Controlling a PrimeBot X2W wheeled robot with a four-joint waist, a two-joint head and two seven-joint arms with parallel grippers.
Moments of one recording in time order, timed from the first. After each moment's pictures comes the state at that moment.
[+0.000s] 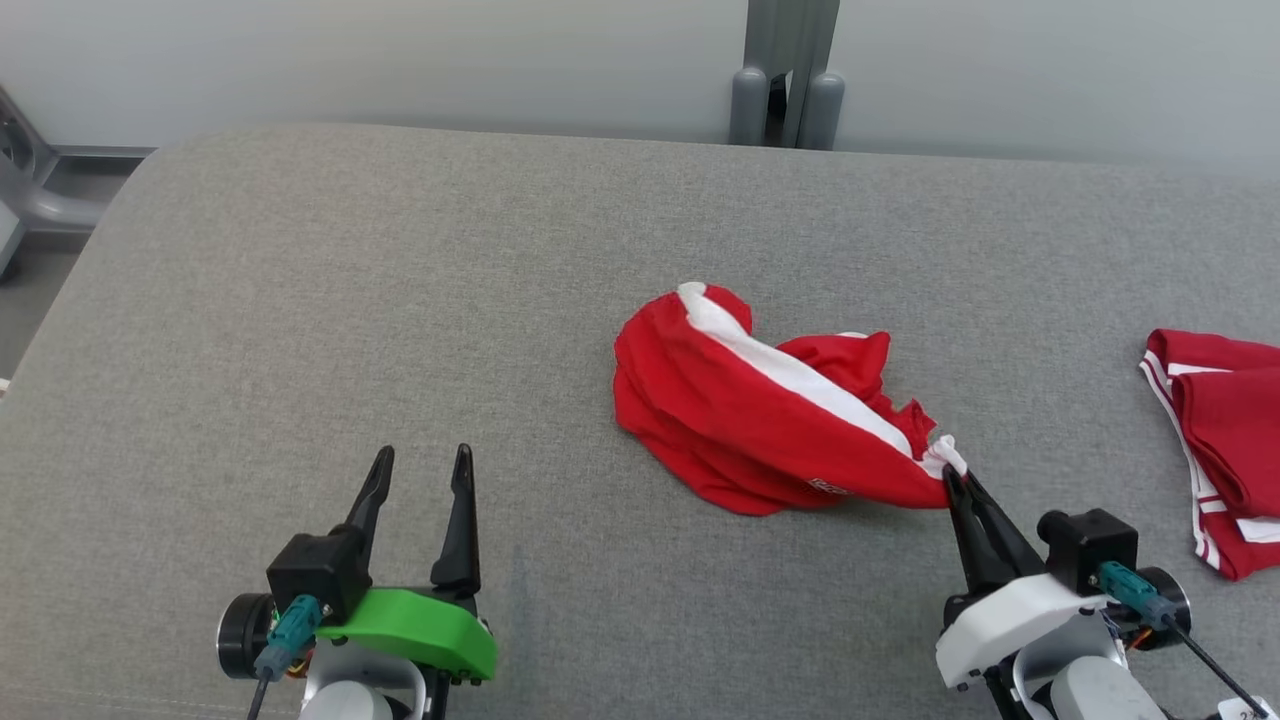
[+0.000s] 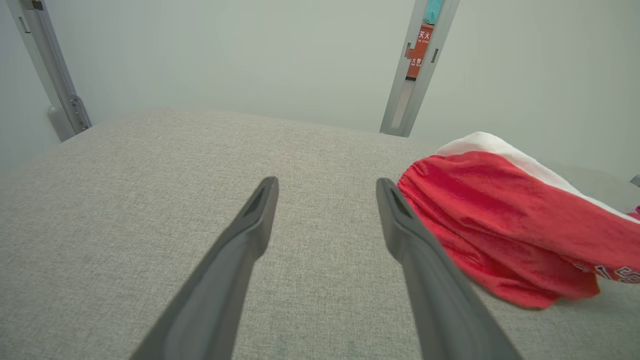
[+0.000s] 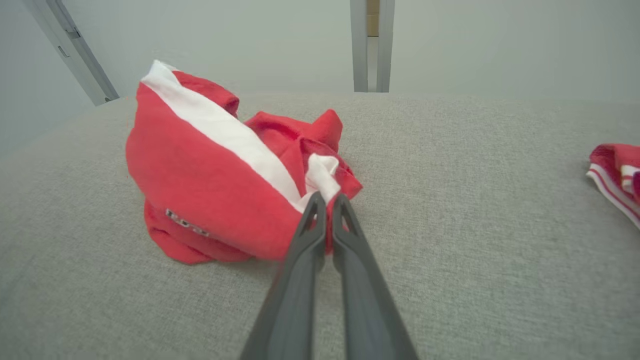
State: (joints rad) left arm -0.12 0.11 -0.30 0.26 -0.37 0.06 -0.24; right arm -0.12 -0.11 0.13 0.41 0.21 0.13 -0.26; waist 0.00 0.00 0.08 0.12
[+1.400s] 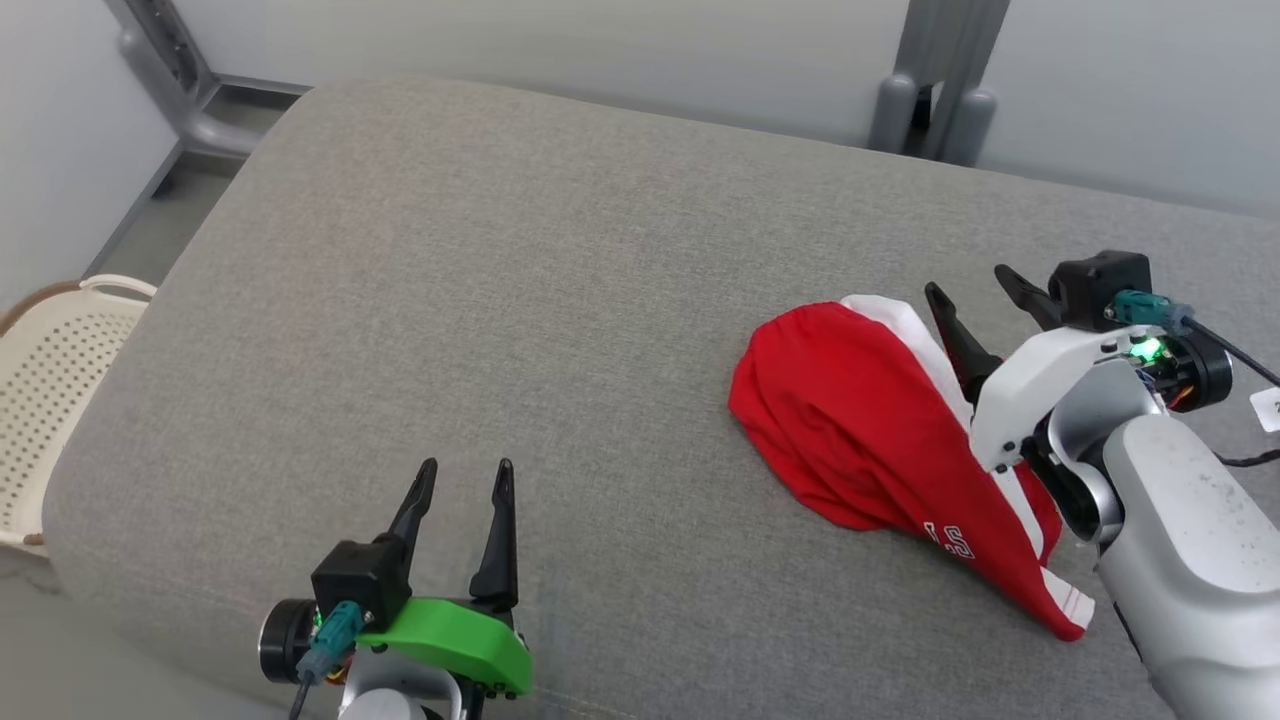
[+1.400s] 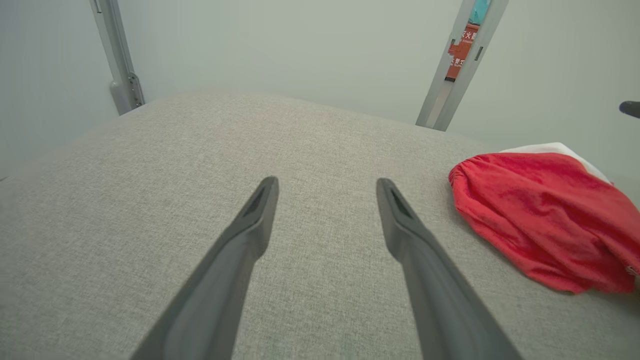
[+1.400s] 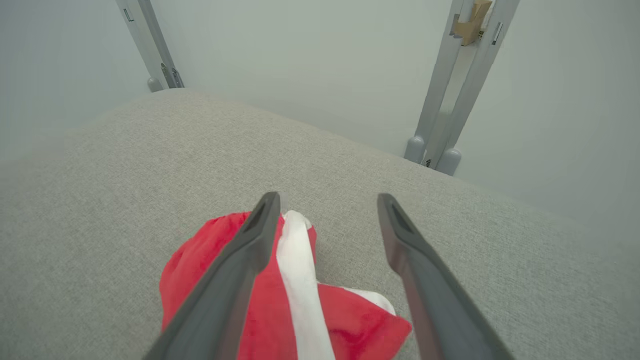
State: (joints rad) left arm -0.12 0.09 -0.36 0.28 -0.39 0.06 -0.25; right arm -0.49 -0.29 0.26 0.44 0.35 0.13 0.09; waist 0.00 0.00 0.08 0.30
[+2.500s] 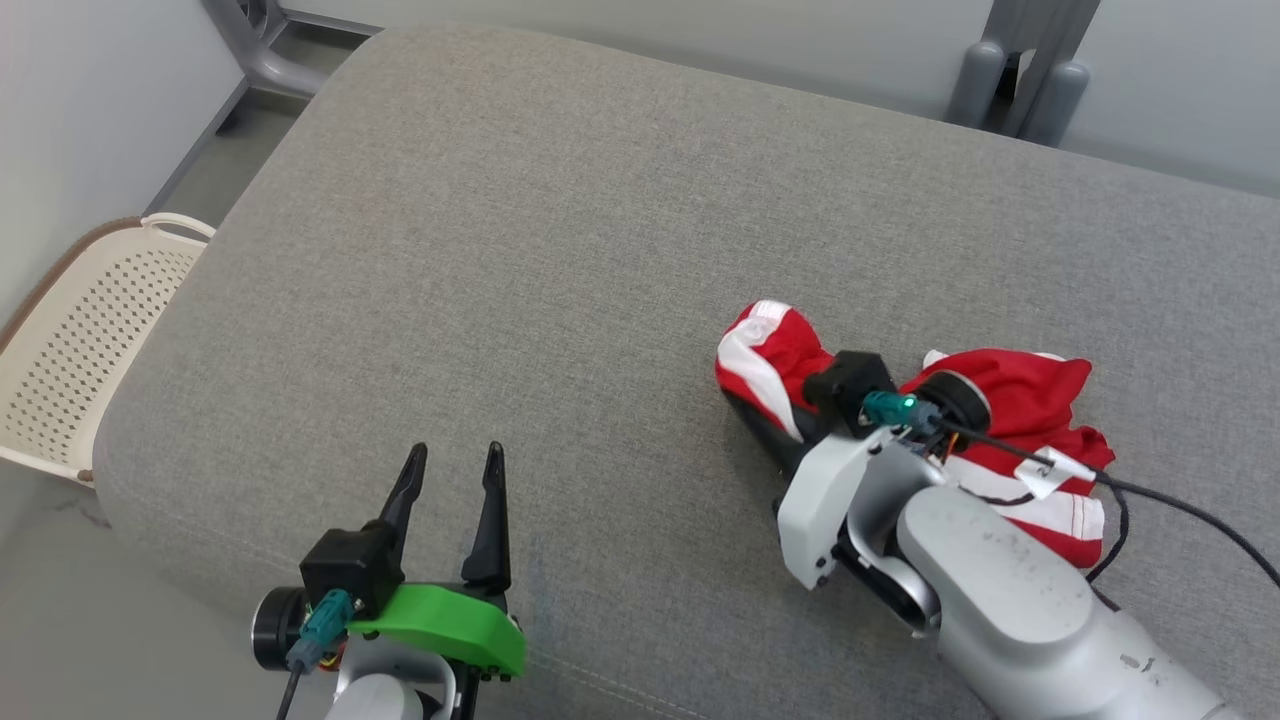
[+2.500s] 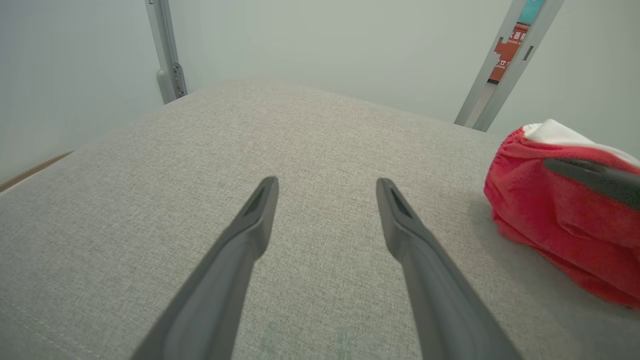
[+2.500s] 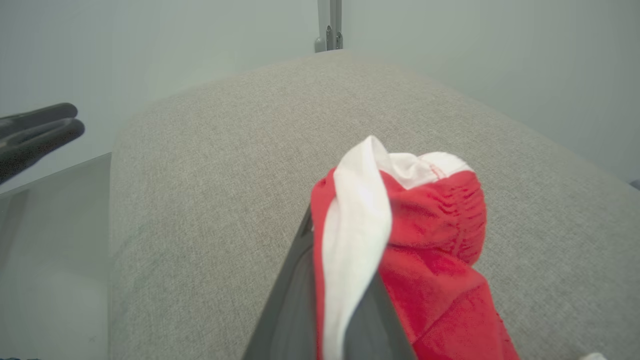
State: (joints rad) left arm -0.14 0.08 -0.33 0.30 -0.38 0.05 -0.26; right arm -0.58 -0.21 0.71 0.52 0.43 0.13 -0.05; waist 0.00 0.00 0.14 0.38
